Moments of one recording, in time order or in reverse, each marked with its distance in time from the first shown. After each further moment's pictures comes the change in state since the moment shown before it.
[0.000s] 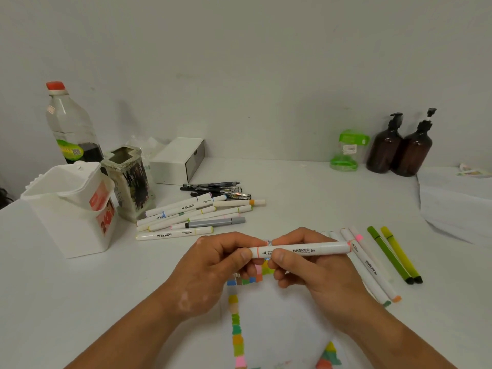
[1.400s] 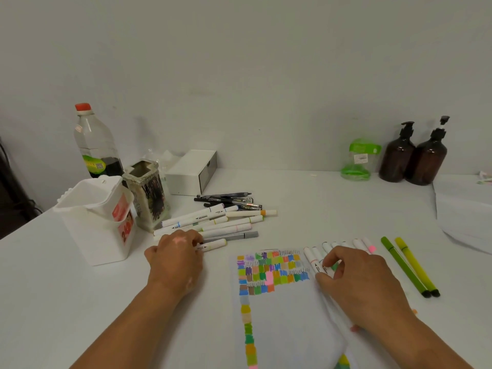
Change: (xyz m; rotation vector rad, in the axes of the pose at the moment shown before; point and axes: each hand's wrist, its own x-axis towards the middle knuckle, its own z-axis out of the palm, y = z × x) left_hand 0.014 -0.040 -0.054 0.999 0.523 -0.373; right_hand 0.003 0.008 -0.036 -1.189 0.311 0.224
